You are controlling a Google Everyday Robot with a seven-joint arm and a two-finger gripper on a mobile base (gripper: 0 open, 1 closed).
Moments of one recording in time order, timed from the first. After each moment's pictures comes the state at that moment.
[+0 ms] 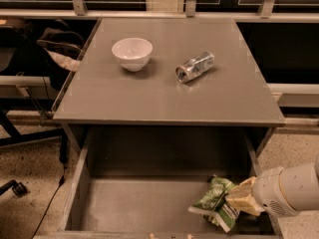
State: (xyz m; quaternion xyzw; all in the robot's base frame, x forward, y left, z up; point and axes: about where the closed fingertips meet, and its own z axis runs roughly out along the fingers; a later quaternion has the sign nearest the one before) arm 0.361 -0.195 0.688 -0.44 0.85 0.17 0.23
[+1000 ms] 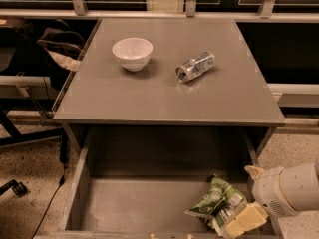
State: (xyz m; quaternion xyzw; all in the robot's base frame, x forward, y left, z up) arm 0.361 -0.195 0.688 -0.44 0.85 0.17 0.23
